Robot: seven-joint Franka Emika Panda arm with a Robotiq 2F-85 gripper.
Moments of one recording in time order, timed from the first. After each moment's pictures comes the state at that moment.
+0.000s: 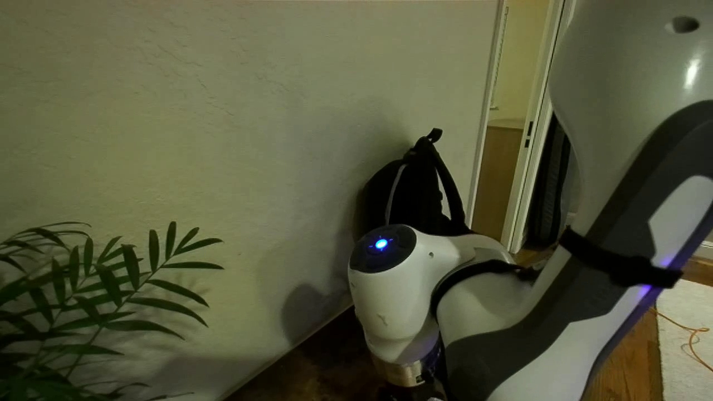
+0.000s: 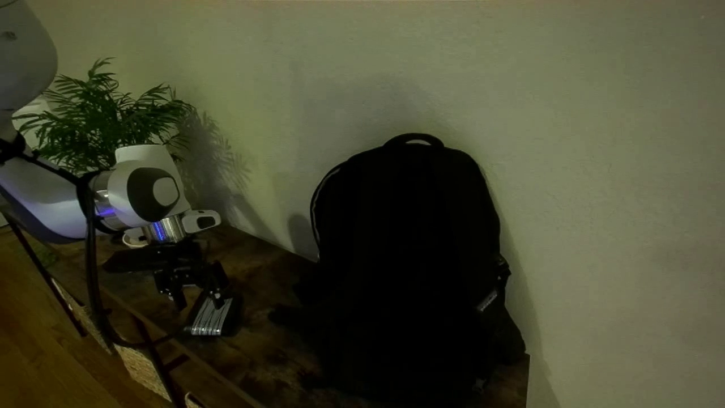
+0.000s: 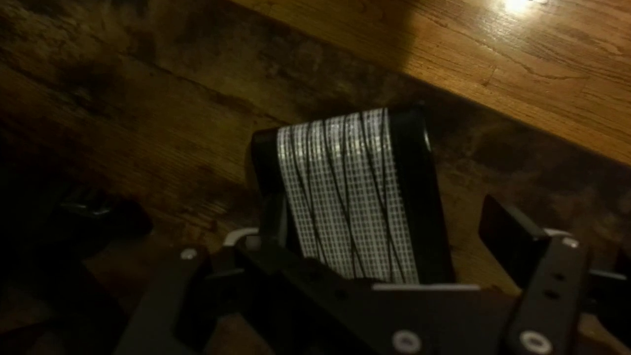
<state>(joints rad) 0.44 0.85 -0.09 -1.92 -0.31 2.61 0.33</state>
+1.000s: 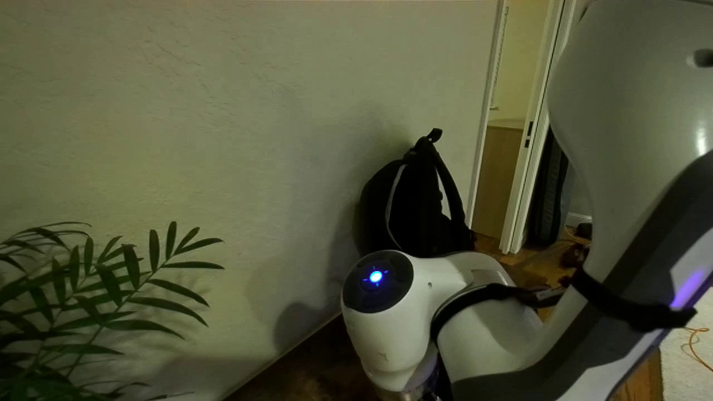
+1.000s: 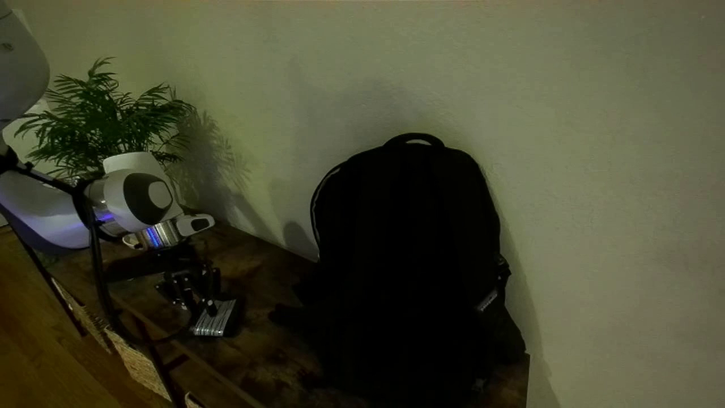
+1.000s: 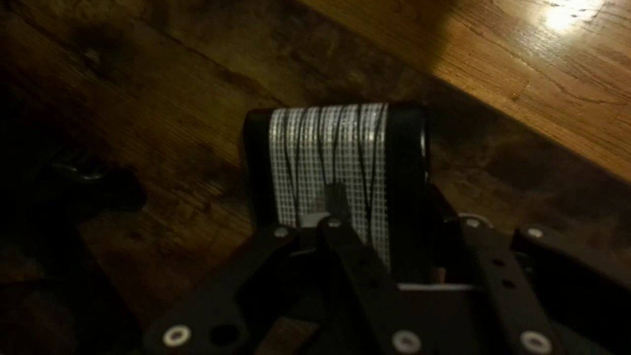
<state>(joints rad) 0.52 0.89 -0.14 -1.89 -0.38 2.61 0.33</state>
